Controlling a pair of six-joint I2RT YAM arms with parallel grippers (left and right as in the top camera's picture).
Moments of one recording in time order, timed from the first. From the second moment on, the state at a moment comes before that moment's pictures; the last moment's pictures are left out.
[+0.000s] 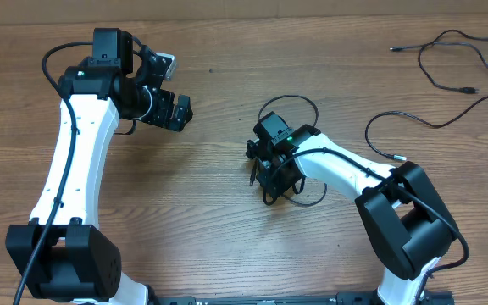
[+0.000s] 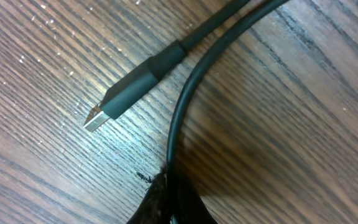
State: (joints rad) left arm -0.02 1.72 1.59 -1.07 0.31 0.24; right arm 0.61 1.93 1.20 -0.76 -0.16 -0.08
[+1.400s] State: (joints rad) left arm -0.02 1.72 1.59 -1.07 0.31 0.24; right arm -0.53 1.95 1.78 -0.83 0.24 0.25
